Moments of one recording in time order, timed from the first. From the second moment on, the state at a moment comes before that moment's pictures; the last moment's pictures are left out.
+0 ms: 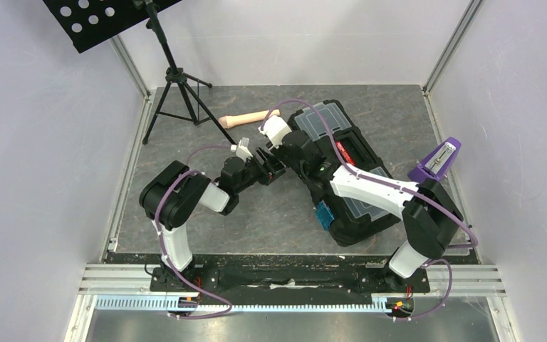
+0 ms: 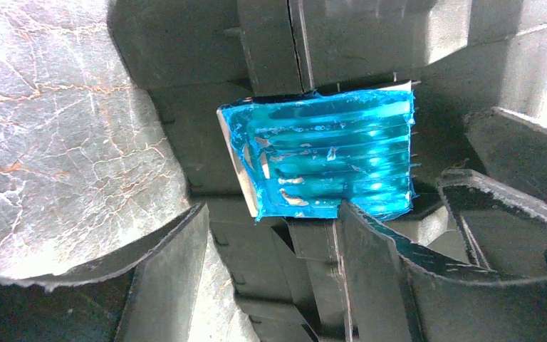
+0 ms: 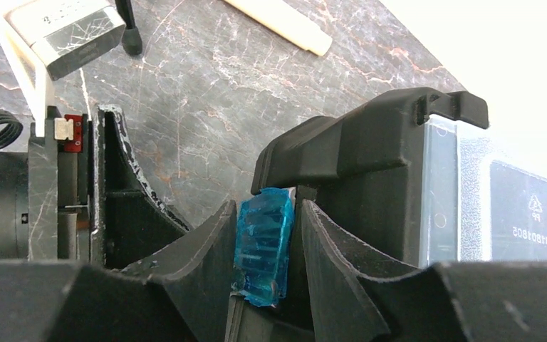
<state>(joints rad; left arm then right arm) -0.55 1.87 0.58 1.13 0.29 -1.22 0.84 1.63 1.13 0.07 0.40 -0.25</state>
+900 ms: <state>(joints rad) -0.55 1.86 0.60 1.13 0.29 -1.22 0.77 1.78 1.45 -0.38 0.32 -0.06</state>
